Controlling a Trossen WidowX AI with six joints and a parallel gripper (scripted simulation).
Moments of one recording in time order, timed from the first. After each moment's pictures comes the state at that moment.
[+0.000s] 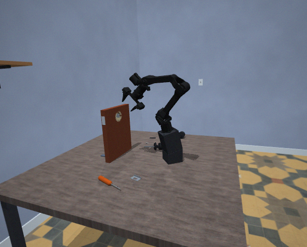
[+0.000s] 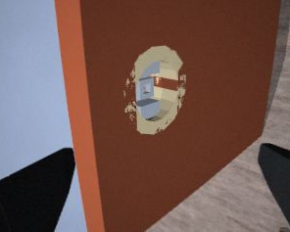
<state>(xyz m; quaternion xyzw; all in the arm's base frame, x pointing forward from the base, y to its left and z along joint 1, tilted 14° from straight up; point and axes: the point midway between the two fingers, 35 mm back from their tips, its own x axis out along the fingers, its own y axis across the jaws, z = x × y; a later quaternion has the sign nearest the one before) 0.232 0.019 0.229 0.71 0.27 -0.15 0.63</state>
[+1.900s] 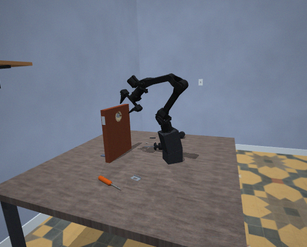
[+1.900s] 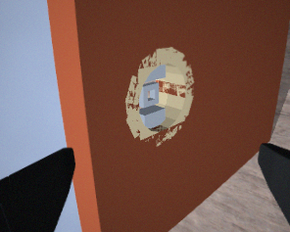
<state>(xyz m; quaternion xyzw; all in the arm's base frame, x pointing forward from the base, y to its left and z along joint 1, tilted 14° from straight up) 0.252 0.024 0.218 0.71 0.27 -0.15 0.63</state>
